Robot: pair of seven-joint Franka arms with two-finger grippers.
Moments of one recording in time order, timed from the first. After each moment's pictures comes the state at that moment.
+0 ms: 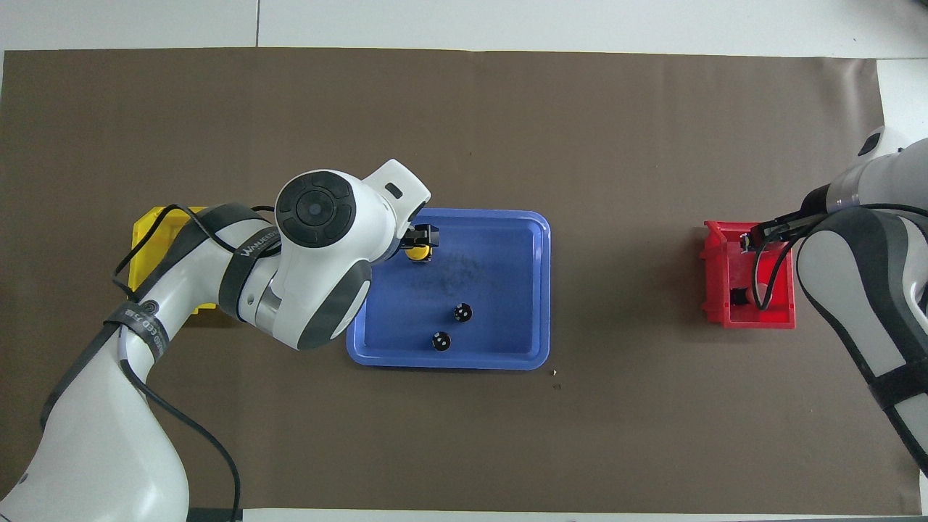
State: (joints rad) left arm -0.55 0.29 -0.09 -1.87 0.01 2.26 -0.56; right arm -0.11 0.07 0.01 -2.02 0.02 2.08 -0.32
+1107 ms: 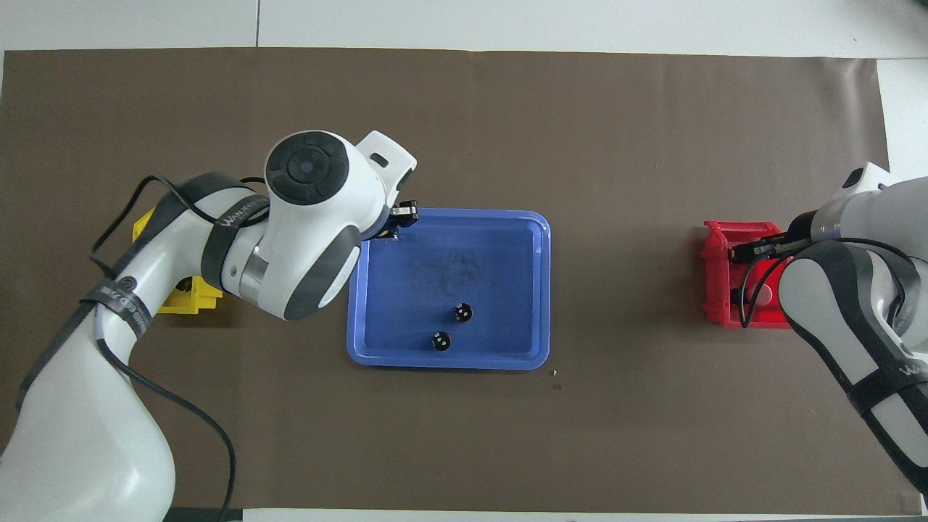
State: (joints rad) left arm -0.51 0.28 -0.01 -1.73 0.02 2.06 -0.57; right arm -0.14 0.07 0.01 -2.17 0.06 2.28 -0.36
